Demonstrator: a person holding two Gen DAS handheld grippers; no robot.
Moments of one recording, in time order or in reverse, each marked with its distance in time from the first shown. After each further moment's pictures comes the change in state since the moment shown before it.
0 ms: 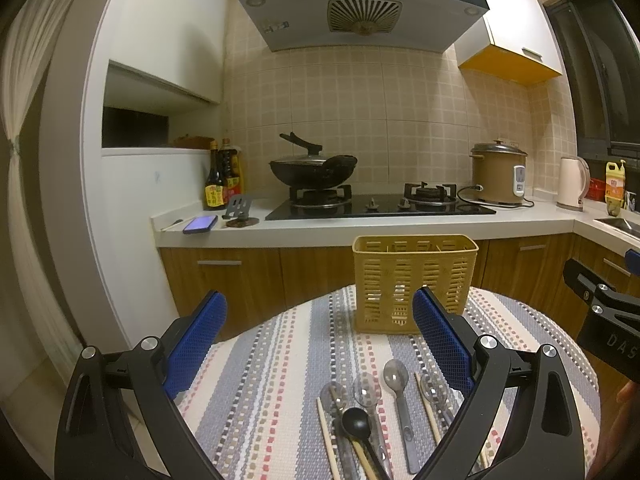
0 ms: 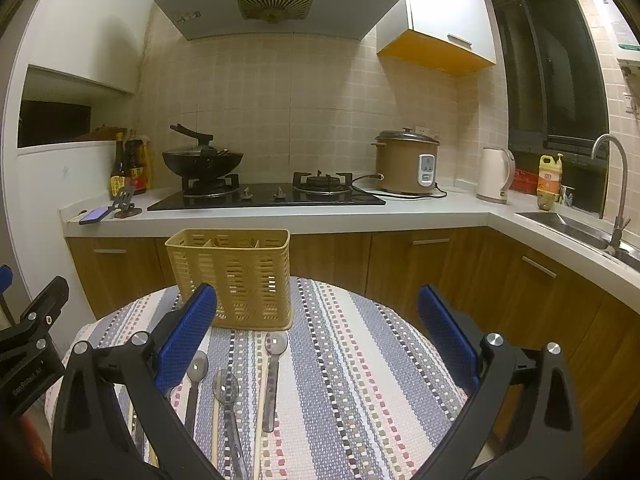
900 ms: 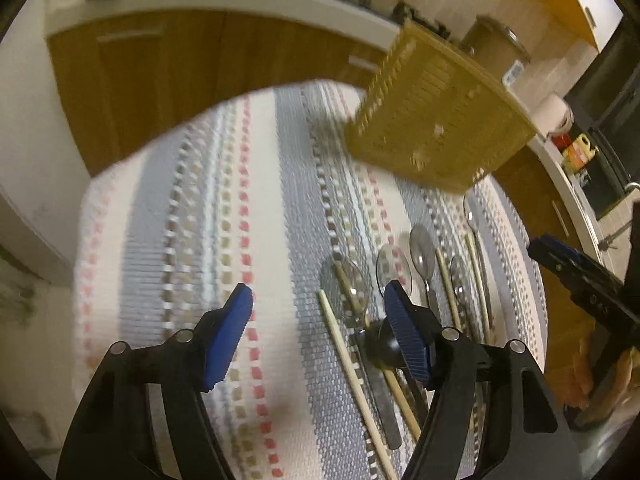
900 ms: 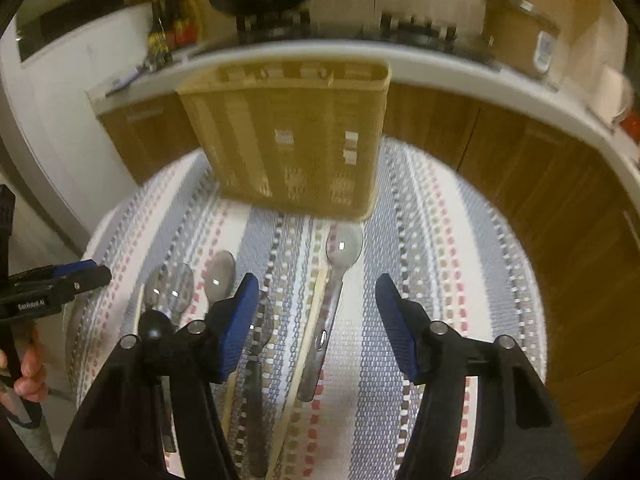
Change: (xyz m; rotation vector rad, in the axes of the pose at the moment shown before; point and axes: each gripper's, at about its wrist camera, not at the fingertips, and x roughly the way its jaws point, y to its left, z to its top) left arm 0.191 0.084 -0.076 -0.208 0.802 -0.433; right arm 0.172 0.035 -0.028 -0.124 0.660 0.276
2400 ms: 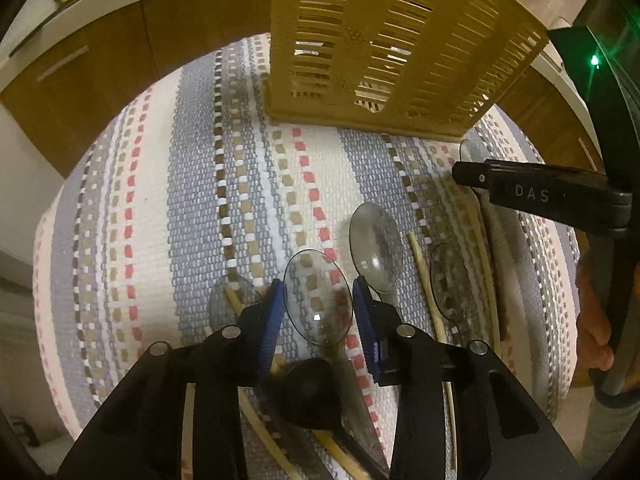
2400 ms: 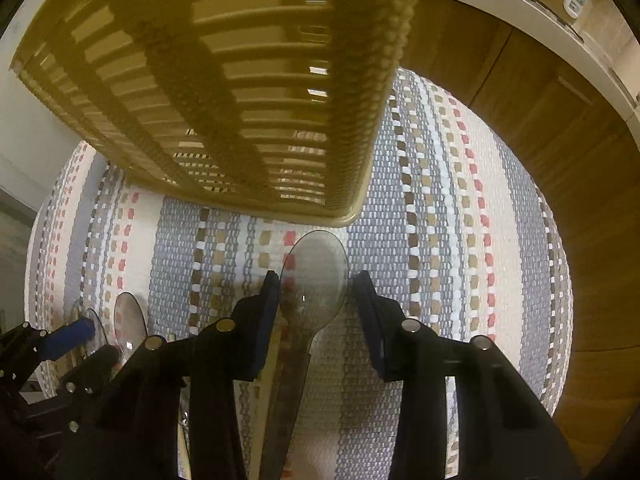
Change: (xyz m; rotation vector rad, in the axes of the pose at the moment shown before) left arm 0.074 -0.086 0.017 0.142 0.162 0.128; right arm 0.123 -0.009 0.052 0.020 0.284 -0.077
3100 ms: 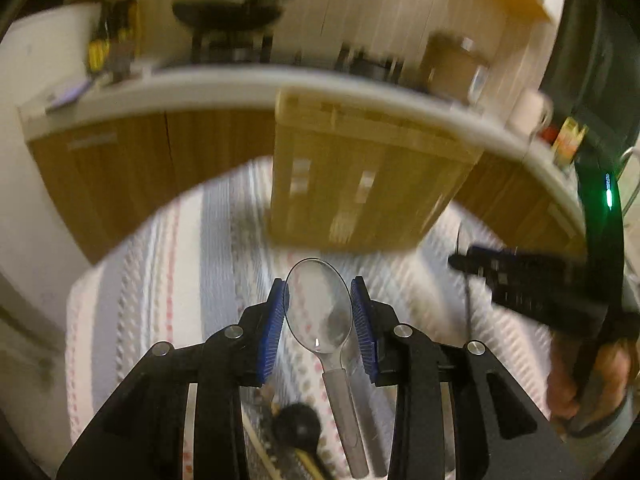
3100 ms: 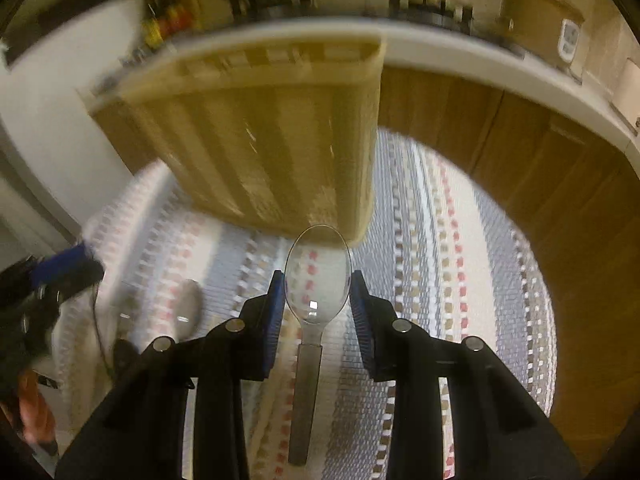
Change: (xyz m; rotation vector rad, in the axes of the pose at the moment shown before) left arm -0.088 -0.015 -0.003 0.005 -0.442 -0.040; right arm -0.089 -0.005 -0.060 -0.048 -0.360 0.164
